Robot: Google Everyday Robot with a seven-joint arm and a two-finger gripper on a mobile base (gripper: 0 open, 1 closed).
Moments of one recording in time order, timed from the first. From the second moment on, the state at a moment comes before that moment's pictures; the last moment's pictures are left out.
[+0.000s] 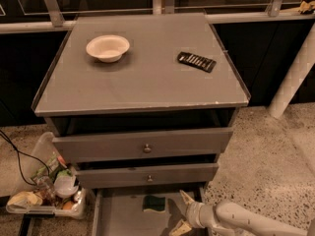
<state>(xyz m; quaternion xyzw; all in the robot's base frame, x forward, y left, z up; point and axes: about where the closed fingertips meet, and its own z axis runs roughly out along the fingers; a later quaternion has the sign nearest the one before) 0.466 -0.104 0.243 -0.53 0.73 0.20 0.38</state>
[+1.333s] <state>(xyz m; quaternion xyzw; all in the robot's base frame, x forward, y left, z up) 0.495 -0.085 0.197 -0.59 0.67 0.19 0.41</state>
